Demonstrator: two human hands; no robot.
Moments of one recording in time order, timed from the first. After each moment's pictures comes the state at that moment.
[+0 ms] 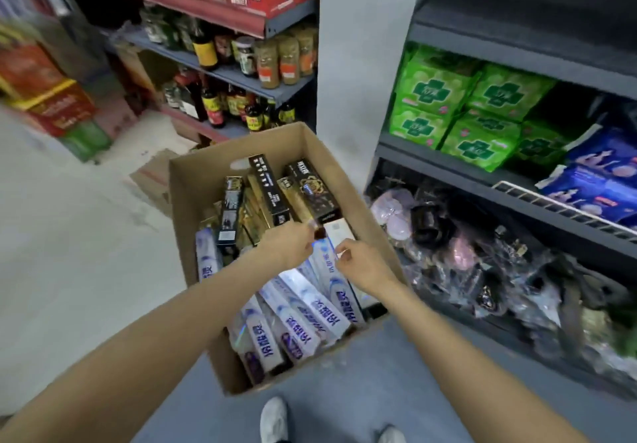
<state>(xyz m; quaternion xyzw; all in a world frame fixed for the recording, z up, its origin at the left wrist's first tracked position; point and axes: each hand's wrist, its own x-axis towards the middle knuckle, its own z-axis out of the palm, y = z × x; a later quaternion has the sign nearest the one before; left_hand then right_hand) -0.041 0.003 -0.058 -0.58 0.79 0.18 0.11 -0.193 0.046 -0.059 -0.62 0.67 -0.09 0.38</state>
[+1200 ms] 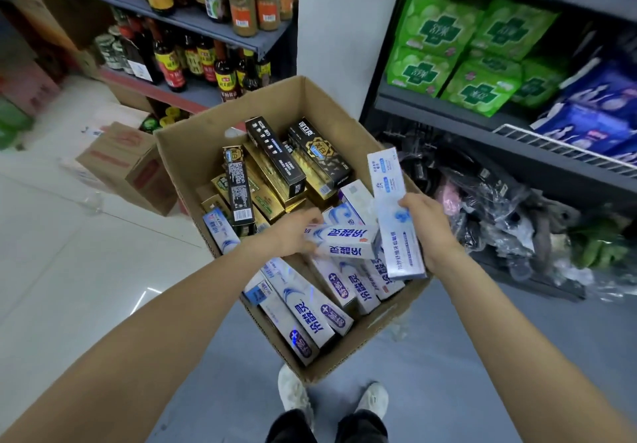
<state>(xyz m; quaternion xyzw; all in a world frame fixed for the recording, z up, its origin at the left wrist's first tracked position) 0.031 -0.017 -0.124 -0.44 0.79 0.42 0.02 -0.173 0.056 -0.047 -0.25 0.74 -0.42 0.47</state>
